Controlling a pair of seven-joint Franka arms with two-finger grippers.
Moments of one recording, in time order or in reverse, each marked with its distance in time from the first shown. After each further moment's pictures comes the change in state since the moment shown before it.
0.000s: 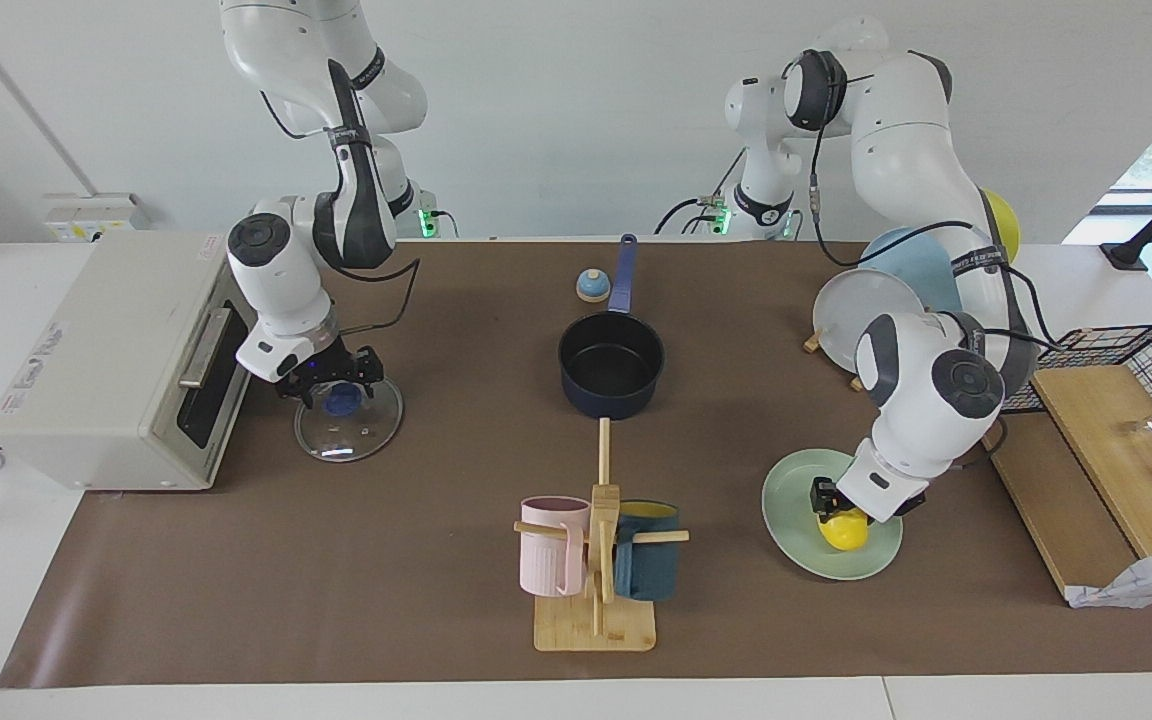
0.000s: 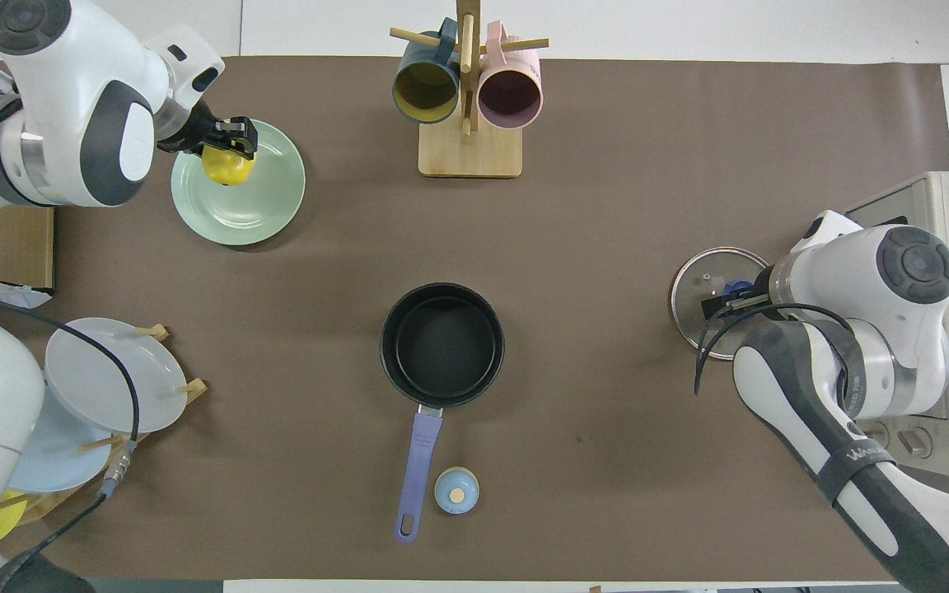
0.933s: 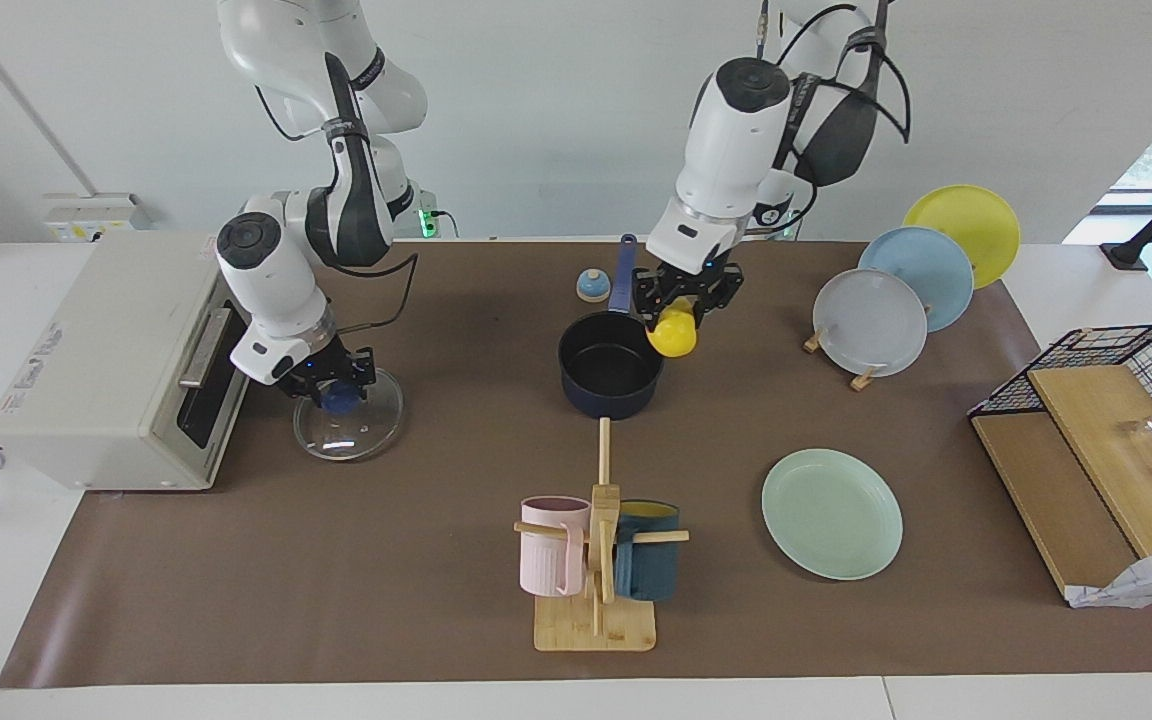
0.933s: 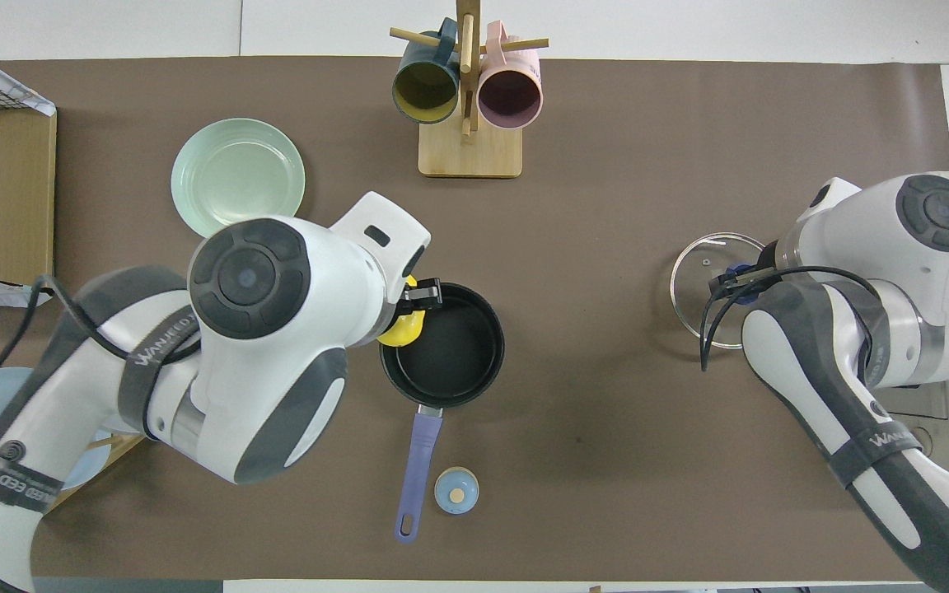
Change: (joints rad) left arm -0.473 -0.490 -0.009 -0.671 -0.013 0.249 -0.581; right arm 0.058 0.027 0.005 0.286 0.040 -0.328 0.012
